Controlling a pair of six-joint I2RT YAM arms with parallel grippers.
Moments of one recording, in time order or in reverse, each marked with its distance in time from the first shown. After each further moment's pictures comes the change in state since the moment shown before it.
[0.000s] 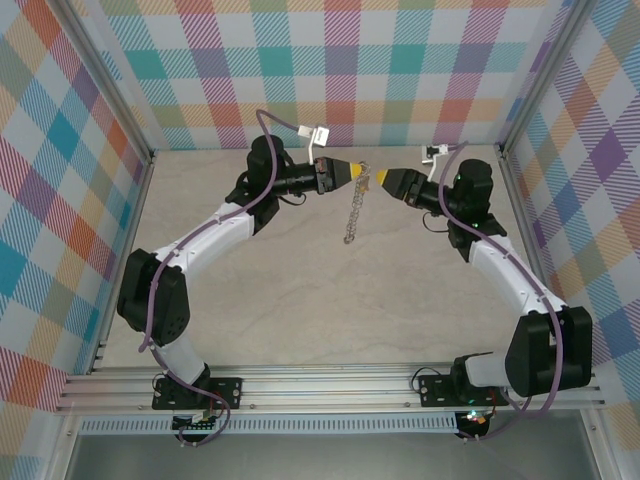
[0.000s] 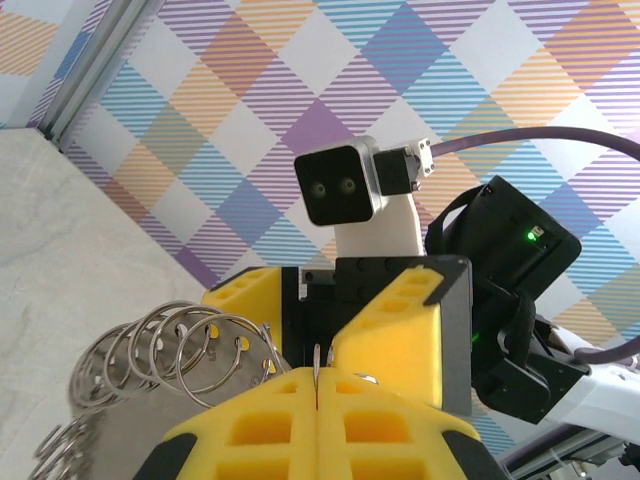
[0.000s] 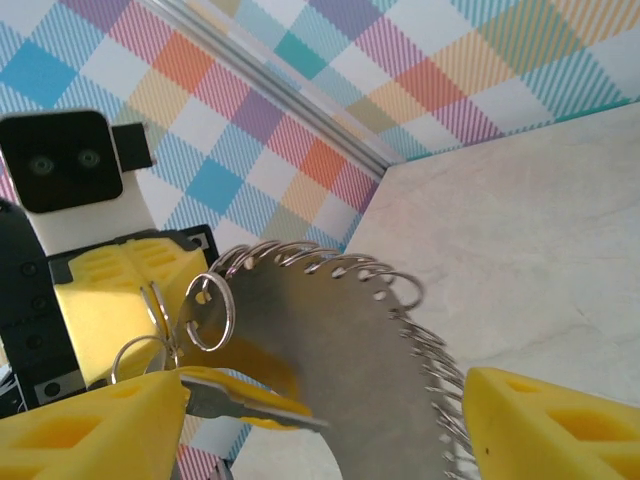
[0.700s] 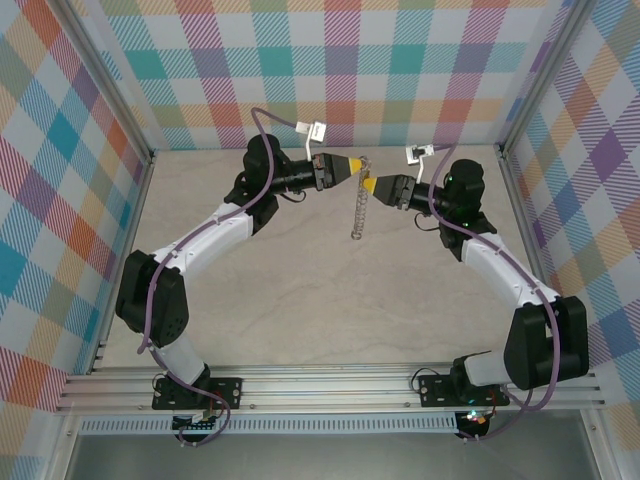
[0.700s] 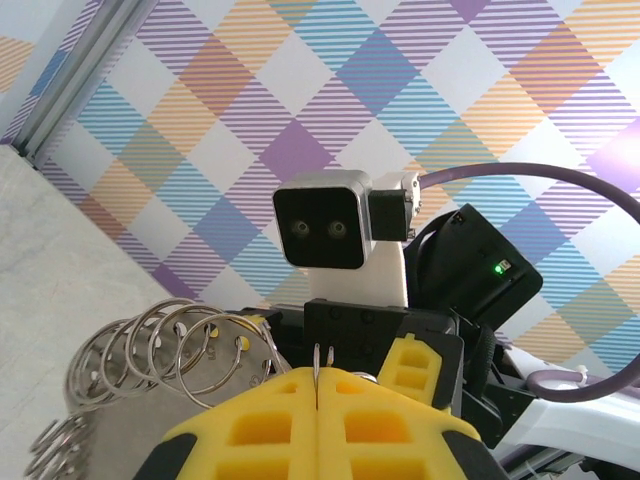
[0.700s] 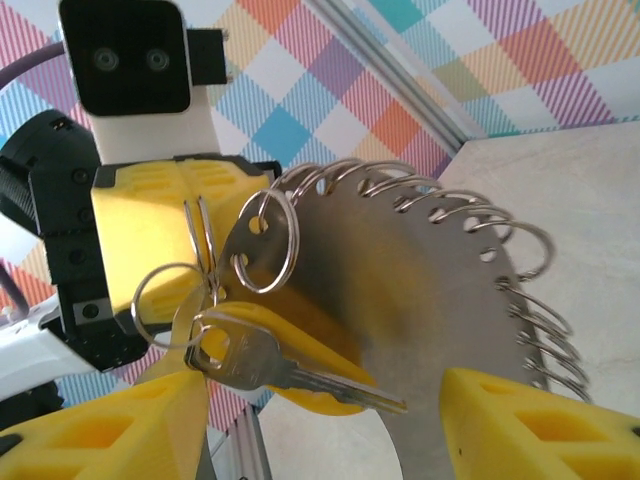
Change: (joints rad) left arm 0.000 -0.008 -0.001 0.070 0.003 -0.073; right arm 0.040 0.042 -0.001 0.147 -0.152 -0.011
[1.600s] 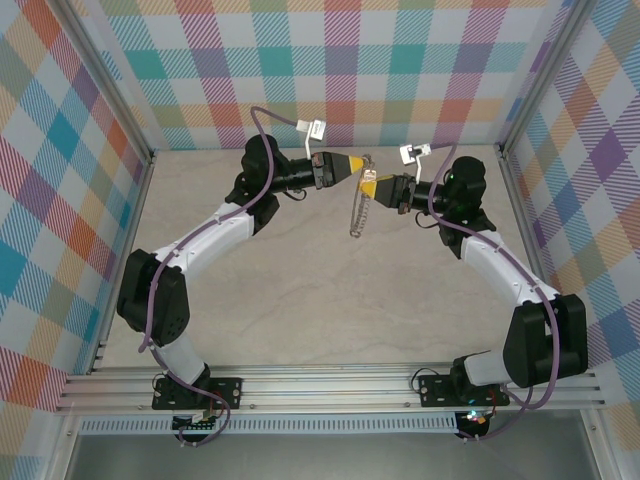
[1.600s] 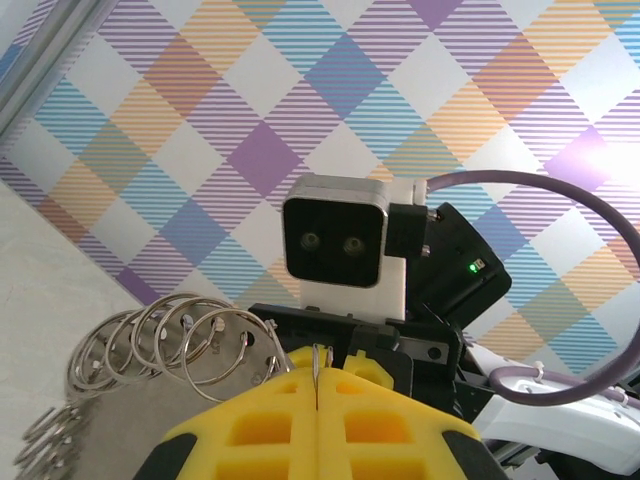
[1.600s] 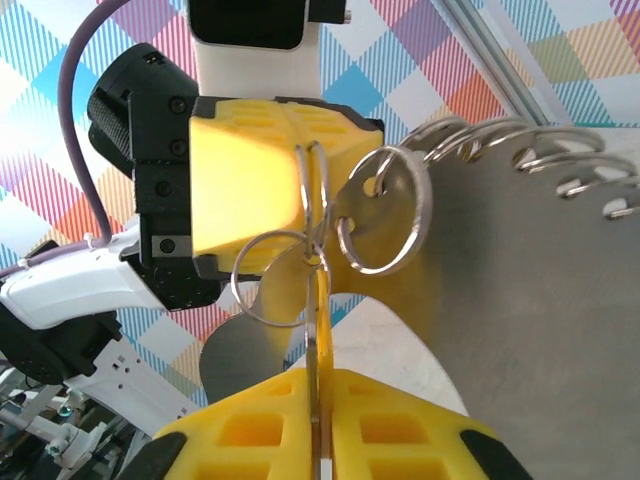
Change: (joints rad) left arm 0.000 0.008 0.000 0.080 0.041 -0.080; right arm 0.006 0.013 0.025 0.060 -0.151 -0.023
